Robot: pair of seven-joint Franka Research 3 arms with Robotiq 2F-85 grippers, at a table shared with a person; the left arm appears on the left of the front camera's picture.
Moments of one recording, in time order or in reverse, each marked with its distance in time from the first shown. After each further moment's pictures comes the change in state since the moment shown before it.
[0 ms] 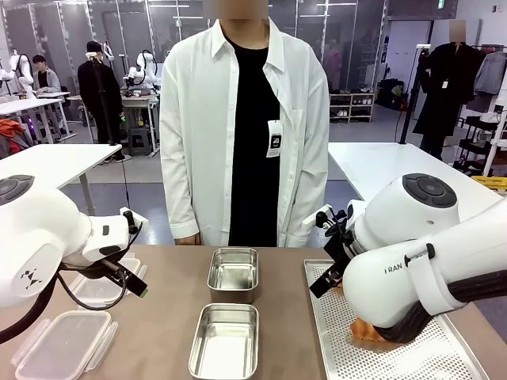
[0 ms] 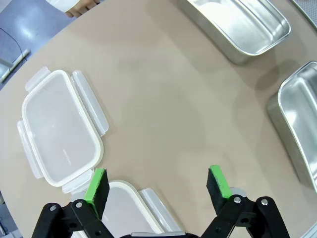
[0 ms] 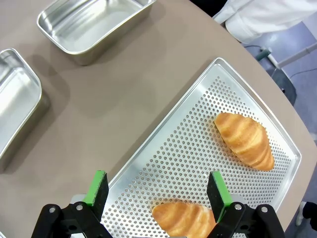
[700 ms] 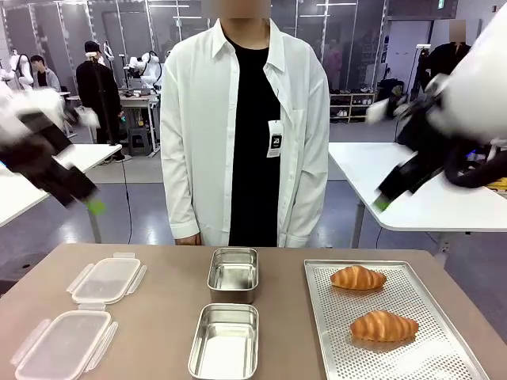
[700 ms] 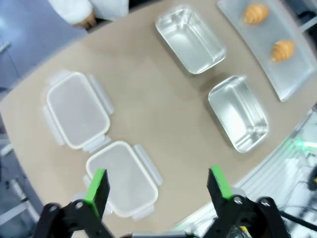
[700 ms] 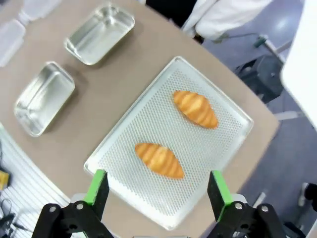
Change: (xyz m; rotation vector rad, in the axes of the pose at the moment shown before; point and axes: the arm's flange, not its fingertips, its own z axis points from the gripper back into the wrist) left arm 0.064 0.071 0.218 -0.194 0.043 0.110; right arm 0.041 -0.098 0.232 0.075 0.049 -0.063
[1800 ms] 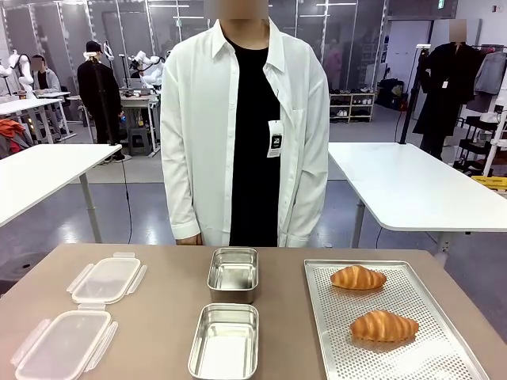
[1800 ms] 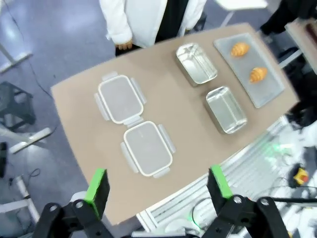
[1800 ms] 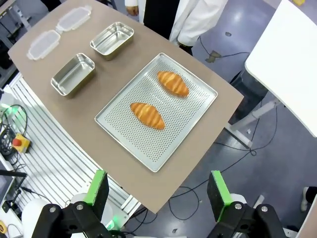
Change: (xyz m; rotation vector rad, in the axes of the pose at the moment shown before) left arm -0.091 0.082 0.233 -0.013 -0.194 0.082; right arm -0.158 -0.081 0.226 0.062 -0.178 -0.014
